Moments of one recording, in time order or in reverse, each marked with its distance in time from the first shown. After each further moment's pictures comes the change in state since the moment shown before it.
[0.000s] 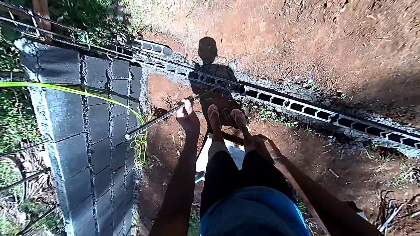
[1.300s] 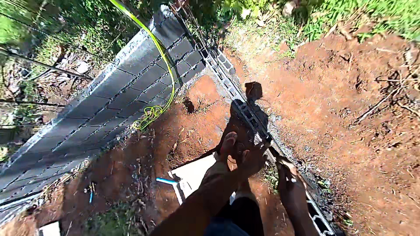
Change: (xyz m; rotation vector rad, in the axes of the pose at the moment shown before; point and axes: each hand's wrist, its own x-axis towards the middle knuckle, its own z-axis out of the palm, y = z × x) left_hand -0.087 0.011 0.056 0.531 -0.638 -0.290; right_hand -0.035 -0.159 -0.087 -0.122 0.444 -0.567
